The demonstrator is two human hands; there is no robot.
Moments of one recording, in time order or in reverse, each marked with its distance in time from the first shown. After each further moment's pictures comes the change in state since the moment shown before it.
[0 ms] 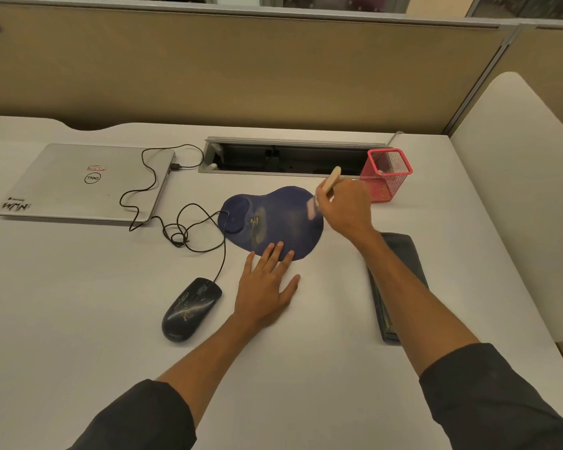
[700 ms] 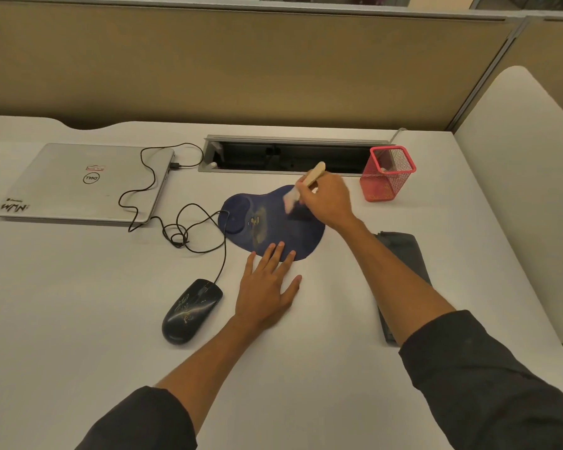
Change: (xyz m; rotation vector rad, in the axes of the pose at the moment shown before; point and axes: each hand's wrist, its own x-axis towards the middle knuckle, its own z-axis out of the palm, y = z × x) left_hand 0.000 0.000 0.000 0.005 -0.021 -0.014; right_hand 0.016 -0.005 0.030 0.042 -0.083 -0.021
